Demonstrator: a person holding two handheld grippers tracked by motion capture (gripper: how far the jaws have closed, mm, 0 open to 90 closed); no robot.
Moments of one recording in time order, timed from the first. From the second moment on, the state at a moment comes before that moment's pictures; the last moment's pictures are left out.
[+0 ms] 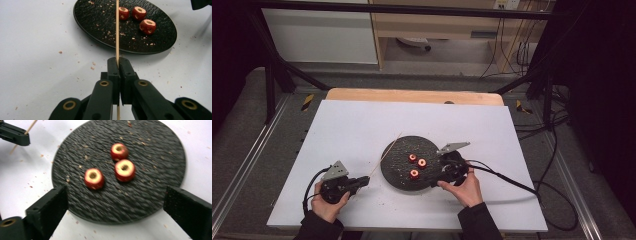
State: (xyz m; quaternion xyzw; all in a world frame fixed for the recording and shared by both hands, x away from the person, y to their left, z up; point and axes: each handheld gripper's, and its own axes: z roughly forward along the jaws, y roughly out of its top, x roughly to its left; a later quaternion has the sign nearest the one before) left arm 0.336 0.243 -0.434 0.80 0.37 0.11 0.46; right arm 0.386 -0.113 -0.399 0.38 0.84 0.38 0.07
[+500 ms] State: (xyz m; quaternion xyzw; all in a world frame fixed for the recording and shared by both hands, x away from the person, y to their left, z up) left arm 0.336 0.243 -0.435 0.80 0.36 0.11 0.46; right arm 0.405 -0.066 -0.401 0.35 0.88 0.32 0.02
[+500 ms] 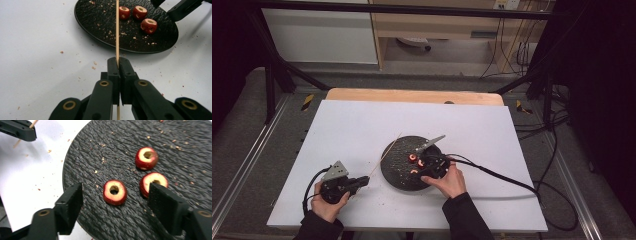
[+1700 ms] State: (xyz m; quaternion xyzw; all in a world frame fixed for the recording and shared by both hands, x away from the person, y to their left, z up) left arm 0.336 0.241 -0.434 0.81 0.36 0.12 0.45; right arm 0.421 -0.054 -0.408 0.35 0.89 0.28 -0.01
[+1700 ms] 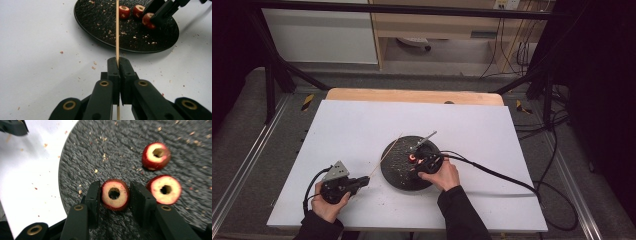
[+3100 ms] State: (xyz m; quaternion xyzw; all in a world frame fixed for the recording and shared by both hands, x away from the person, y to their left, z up) left arm 0.331 0.231 -0.435 0.80 0.37 0.12 0.46; right arm 0.394 -0.112 -0.397 0.45 0.70 0.55 0.03
